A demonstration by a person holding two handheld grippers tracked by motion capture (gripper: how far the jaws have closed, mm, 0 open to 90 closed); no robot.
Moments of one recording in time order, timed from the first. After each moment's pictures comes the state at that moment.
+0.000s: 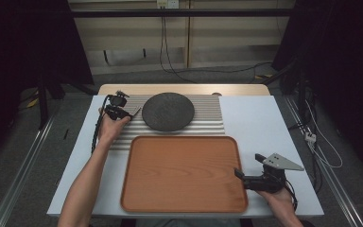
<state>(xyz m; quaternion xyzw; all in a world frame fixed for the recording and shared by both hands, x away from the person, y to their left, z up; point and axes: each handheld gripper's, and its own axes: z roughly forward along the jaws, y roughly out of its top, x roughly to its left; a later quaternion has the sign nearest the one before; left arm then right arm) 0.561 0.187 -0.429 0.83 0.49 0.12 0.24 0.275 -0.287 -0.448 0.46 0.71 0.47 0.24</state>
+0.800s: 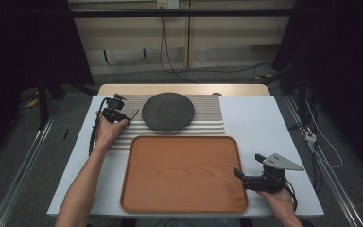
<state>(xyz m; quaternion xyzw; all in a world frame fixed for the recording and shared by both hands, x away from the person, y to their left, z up) 0.557 0.197 -0.437 0.83 0.49 0.10 0.24 0.275 -0.287 -0.448 0.46 0.71 0.47 0.24</state>
